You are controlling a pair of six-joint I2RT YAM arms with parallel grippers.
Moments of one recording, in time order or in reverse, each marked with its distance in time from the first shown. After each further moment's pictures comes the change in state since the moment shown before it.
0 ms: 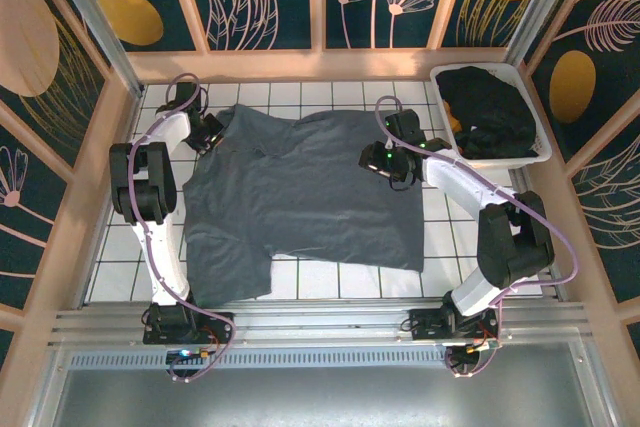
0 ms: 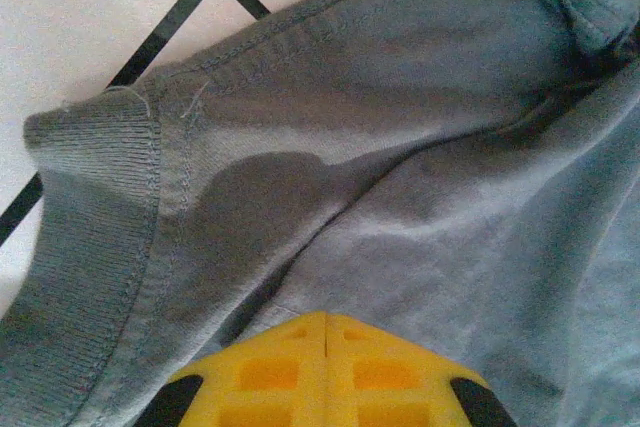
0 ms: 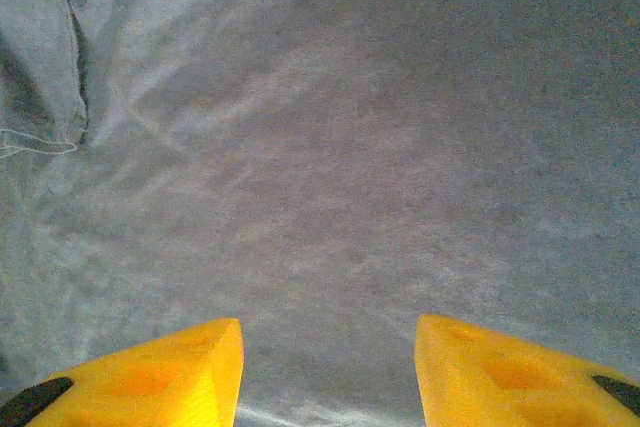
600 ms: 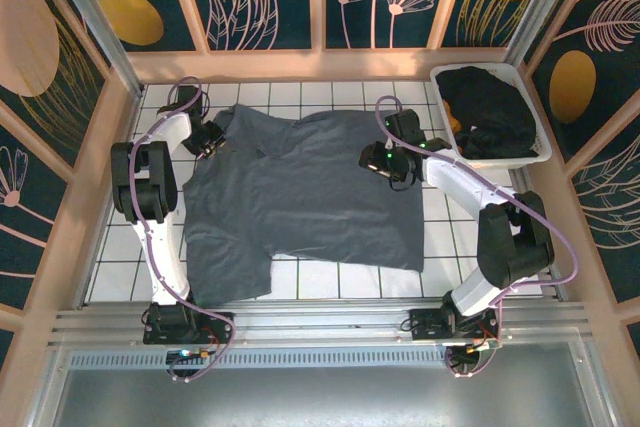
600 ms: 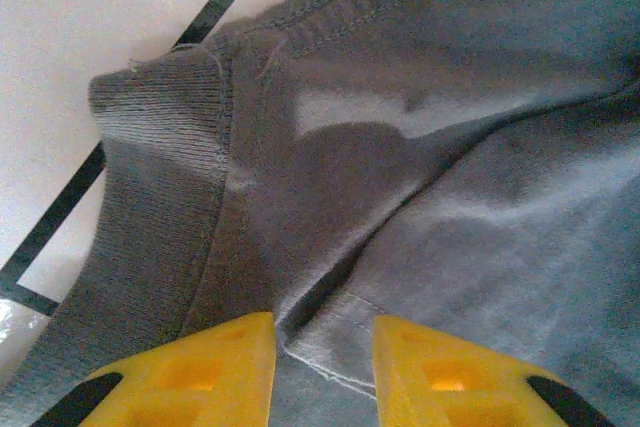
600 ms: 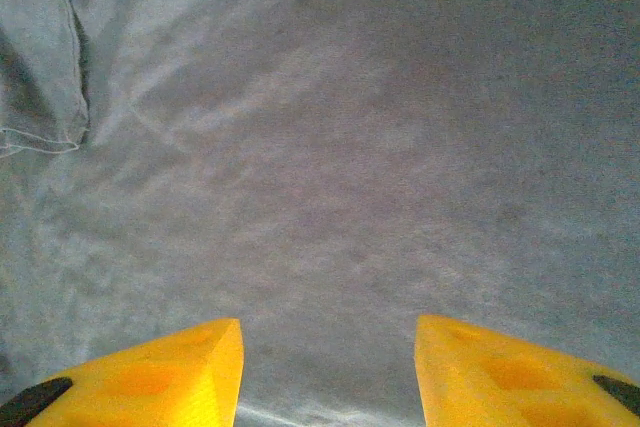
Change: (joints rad) left arm 0.000 0.013 0.000 -0.063 -0.037 0.040; right arm 0.000 0.000 0.000 0.000 -0.003 0.000
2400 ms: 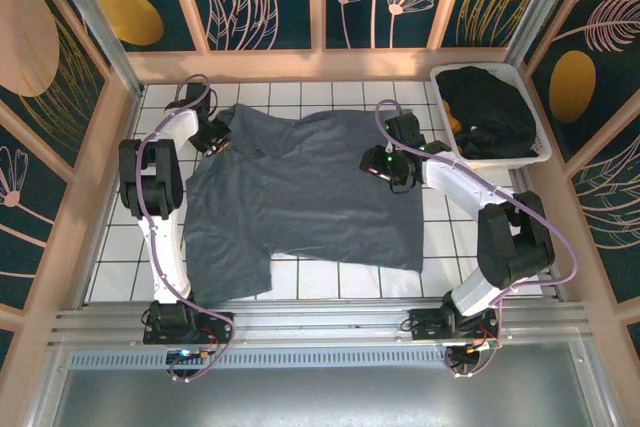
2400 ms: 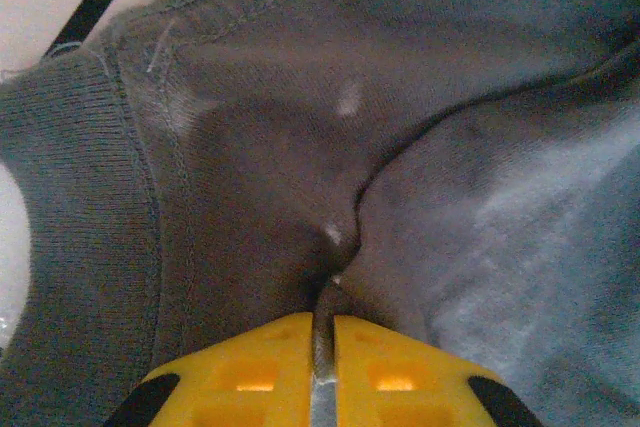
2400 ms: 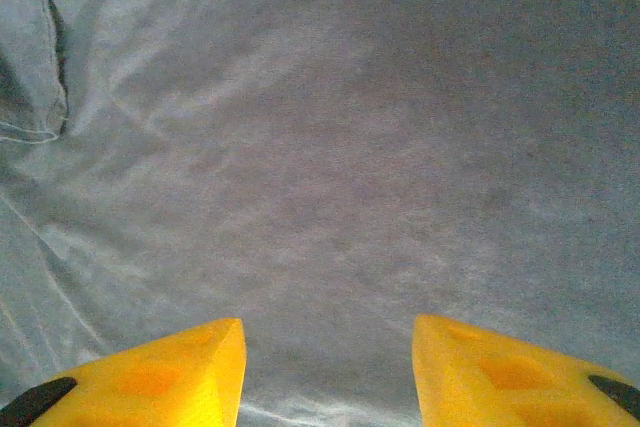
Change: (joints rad) left arm -0.034 0.055 0.078 -0.033 -0.008 0.003; right arm 0.000 -0.004 -0.029 0.008 0.000 0.003
